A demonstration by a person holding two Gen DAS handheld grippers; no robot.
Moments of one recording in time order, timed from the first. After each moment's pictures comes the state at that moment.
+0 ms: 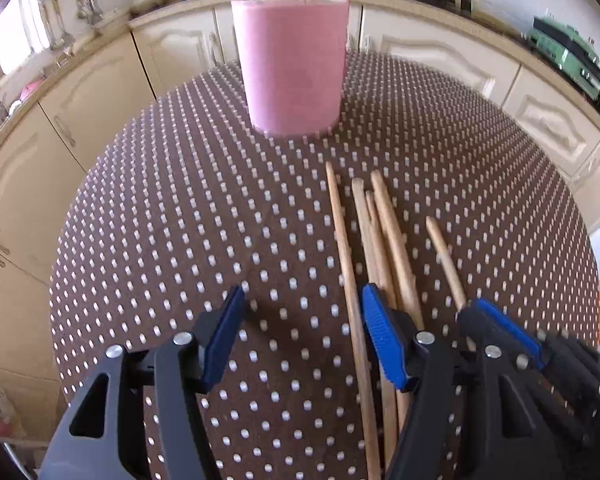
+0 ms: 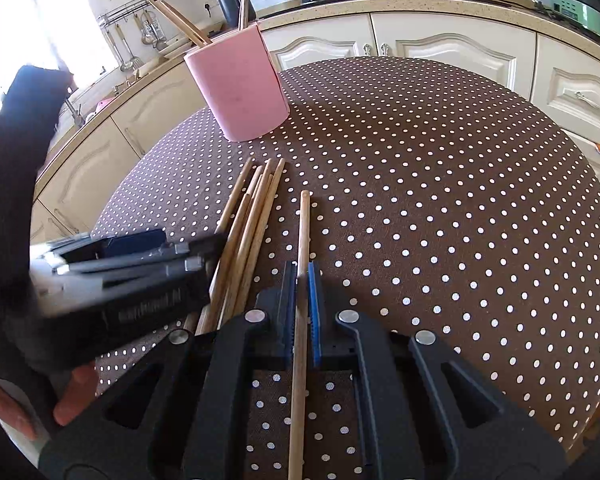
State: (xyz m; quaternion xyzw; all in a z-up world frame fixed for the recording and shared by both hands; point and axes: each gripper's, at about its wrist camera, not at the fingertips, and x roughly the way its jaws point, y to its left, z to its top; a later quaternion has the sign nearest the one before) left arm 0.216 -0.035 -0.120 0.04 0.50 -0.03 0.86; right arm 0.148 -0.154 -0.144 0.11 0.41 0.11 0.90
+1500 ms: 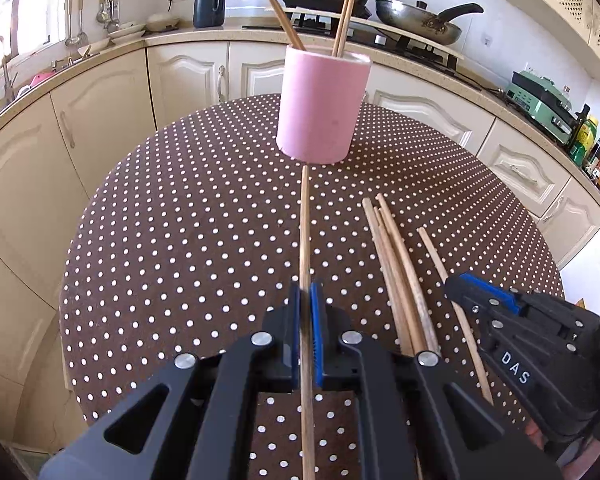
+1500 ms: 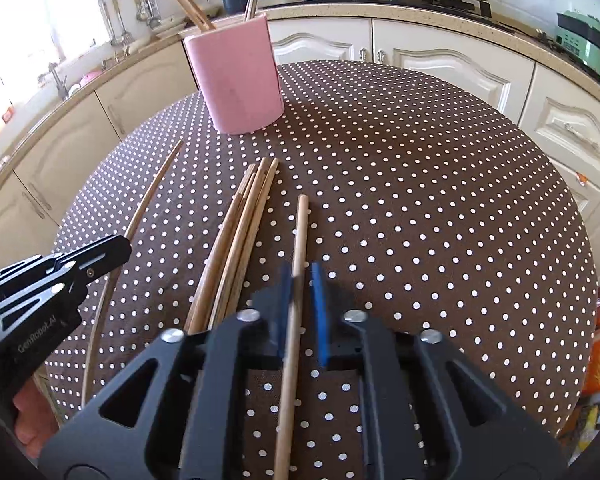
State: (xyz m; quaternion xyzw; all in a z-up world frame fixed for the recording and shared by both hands) left arm 0.157 0.021 -0.110 -0.03 0.42 -0.07 0.90; right arm 0.157 -0.141 -0.132 0.04 0.43 0.08 0.90
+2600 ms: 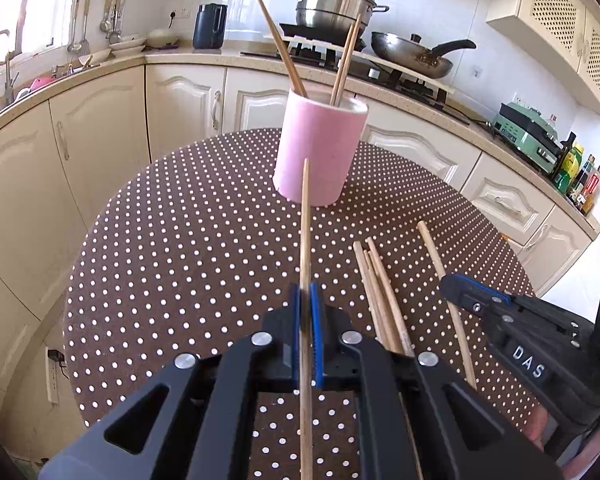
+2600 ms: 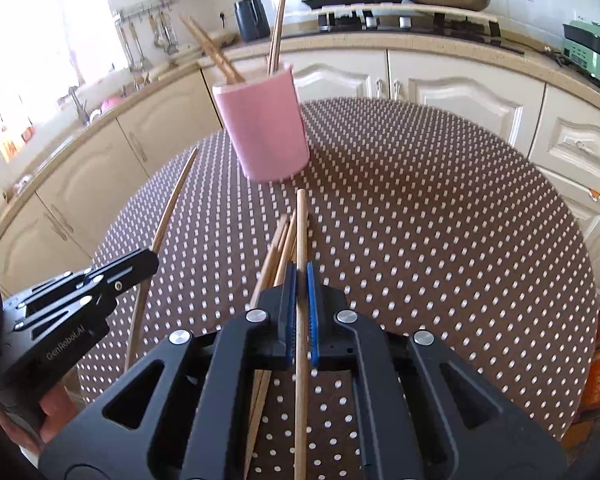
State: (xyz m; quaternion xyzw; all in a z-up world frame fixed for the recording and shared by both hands) left arm 0.160 0.038 -0.086 -0.07 0.37 -0.09 0.92; right arm 0.162 -0.139 -0.104 0.07 0.37 0.11 0.92
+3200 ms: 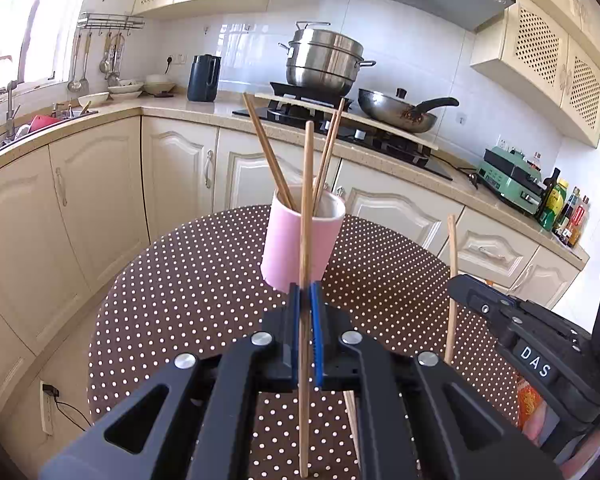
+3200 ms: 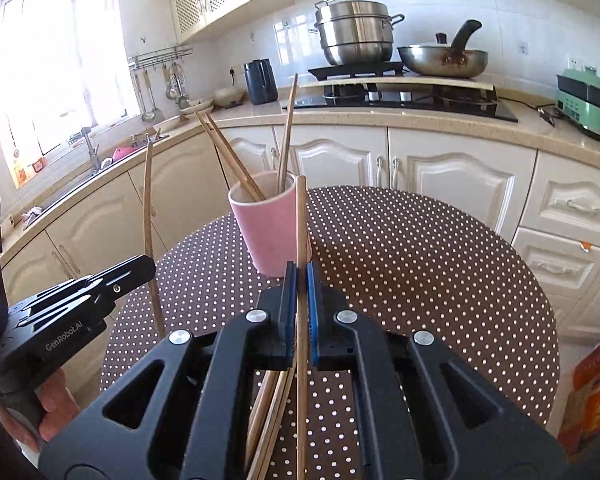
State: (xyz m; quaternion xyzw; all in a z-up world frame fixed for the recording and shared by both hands) left arm 0.168 0.037 -0.021 -0.08 0.29 -0.10 0.95; right arm 0.169 -0.150 -0.035 0.07 0.28 0.12 0.95
